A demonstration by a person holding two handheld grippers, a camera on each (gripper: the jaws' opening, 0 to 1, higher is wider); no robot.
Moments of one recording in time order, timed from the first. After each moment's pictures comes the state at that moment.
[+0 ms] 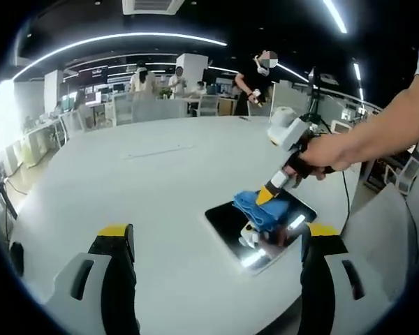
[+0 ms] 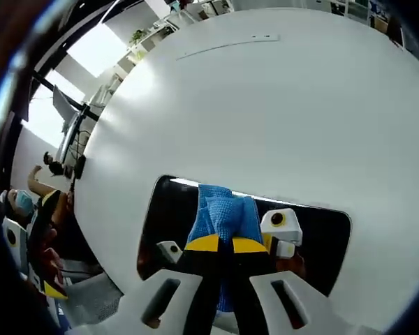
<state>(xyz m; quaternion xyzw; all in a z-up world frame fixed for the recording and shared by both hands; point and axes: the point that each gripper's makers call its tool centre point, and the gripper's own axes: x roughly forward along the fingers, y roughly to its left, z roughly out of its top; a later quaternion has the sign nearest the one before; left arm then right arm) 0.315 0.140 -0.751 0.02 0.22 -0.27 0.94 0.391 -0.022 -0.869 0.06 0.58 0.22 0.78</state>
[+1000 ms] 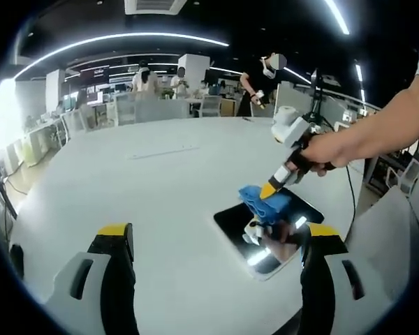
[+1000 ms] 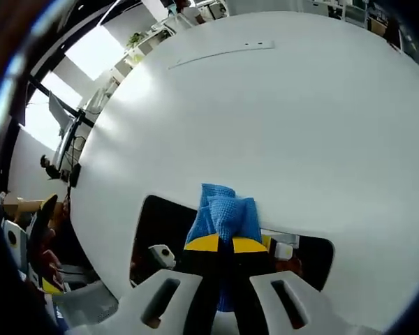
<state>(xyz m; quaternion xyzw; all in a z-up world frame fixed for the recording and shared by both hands) 0.331 0.150 -0.752 0.01 0.21 -0.27 0.94 0.414 -0.038 -0.869 0.05 0.57 0.21 0.79</state>
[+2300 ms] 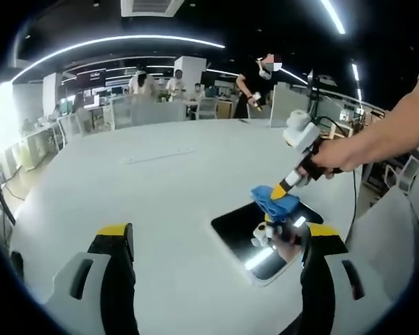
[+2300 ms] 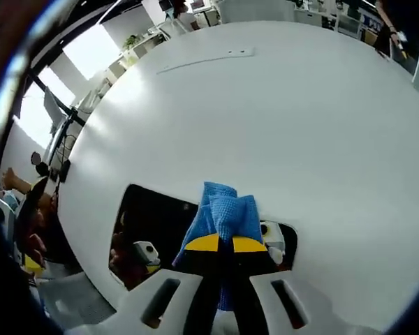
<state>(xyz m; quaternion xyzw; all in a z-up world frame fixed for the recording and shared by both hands) 0.336 0.142 -0.750 0.02 0.21 -0.28 0.94 0.400 -0.071 -0.871 0.03 0.55 0.18 0.81</state>
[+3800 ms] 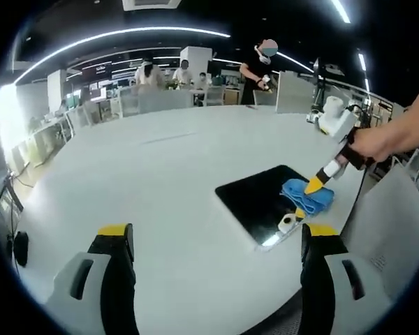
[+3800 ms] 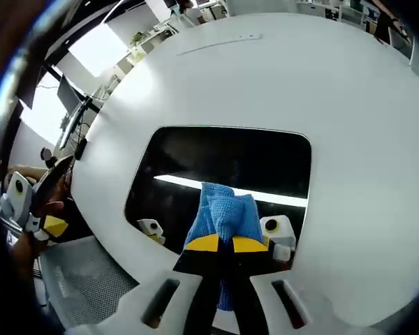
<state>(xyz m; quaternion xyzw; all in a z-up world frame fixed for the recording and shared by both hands) 0.296 0.158 -0.785 0.04 0.24 -0.25 0.94 0.305 -0.072 -0.867 0.05 0.56 0.21 0.80</state>
